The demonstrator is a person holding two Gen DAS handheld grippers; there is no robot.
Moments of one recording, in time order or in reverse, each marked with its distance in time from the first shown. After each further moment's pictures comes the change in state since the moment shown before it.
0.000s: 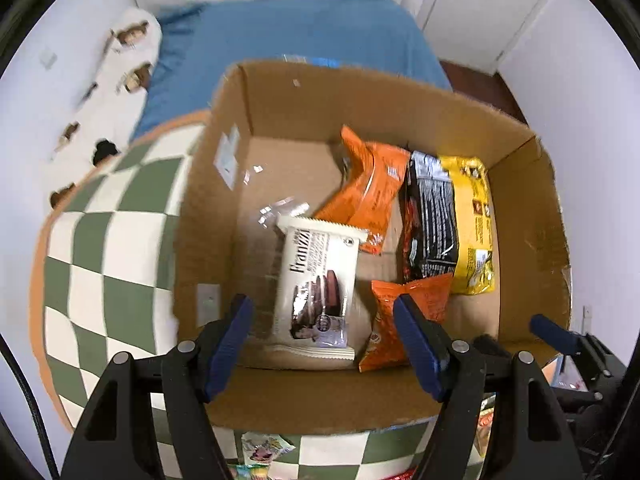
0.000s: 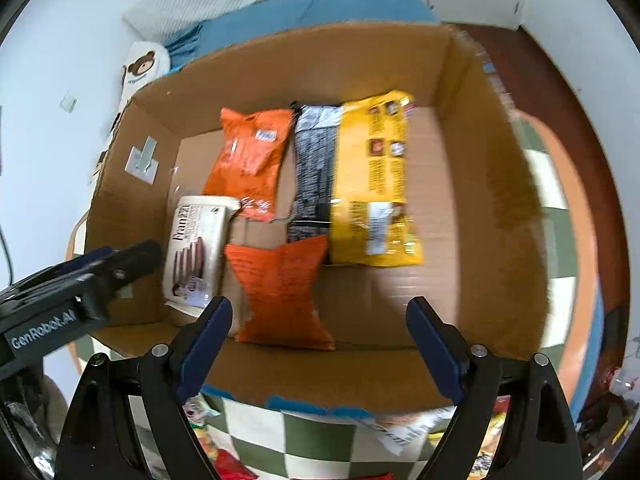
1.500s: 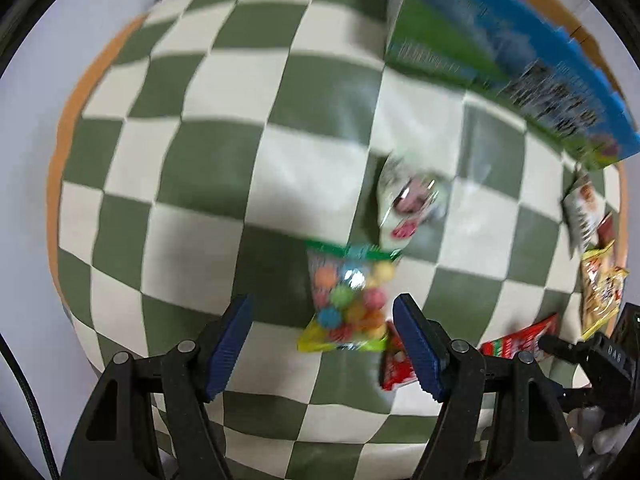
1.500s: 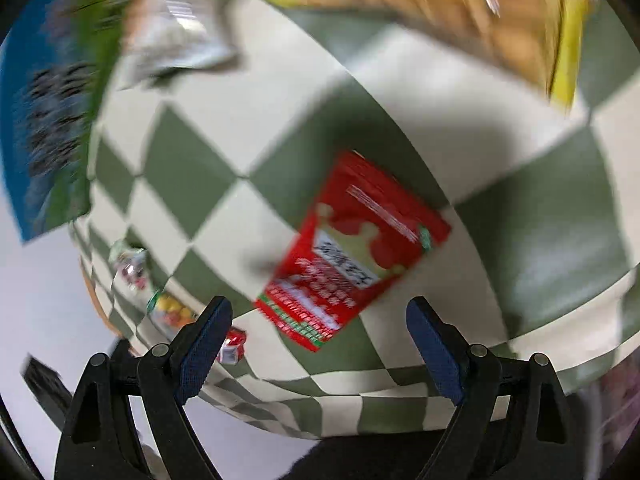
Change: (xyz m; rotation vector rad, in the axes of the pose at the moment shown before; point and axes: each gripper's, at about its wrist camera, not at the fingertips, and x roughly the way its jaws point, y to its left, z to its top) left arm 0.023 0.113 -0.248 -0.137 0.183 0.123; right arm 0.068 -0.121 -0.307 0.737 0.378 0.279
